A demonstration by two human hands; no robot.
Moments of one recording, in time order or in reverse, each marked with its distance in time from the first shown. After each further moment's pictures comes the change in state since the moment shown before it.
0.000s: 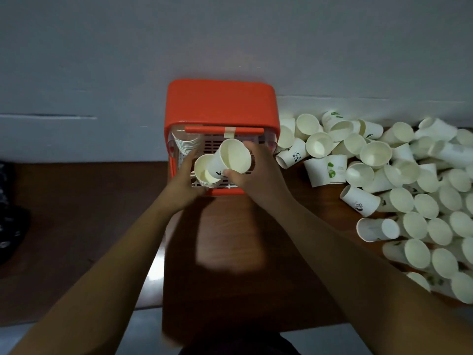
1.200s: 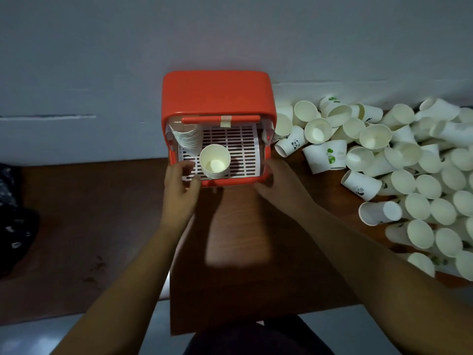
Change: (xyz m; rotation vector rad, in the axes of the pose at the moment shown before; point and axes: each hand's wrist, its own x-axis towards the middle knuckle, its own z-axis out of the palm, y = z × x) left_hand -0.051 0.016 0.031 -0.036 0.436 0.046; right_hand -0.035 0.074 -0.016 -0.207 -0.131 0.065
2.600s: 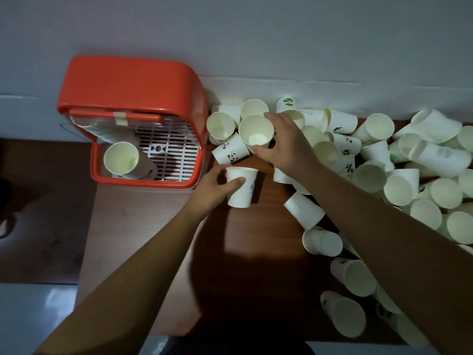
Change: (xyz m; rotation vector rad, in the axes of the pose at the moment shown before) left_hand 0.016 0.069 0.256 -0.125 -0.296 -0.404; right_hand 0.104 0.159 -0.152 0.029 0.110 -0.336
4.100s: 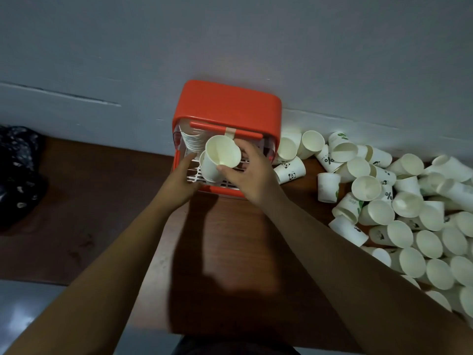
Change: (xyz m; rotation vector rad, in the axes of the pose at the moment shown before) left_hand -0.045 -0.045 -0.252 0.234 0.146 0.252; right_hand -0.009 -0.235 0.133 0.355 -0.030 0.087
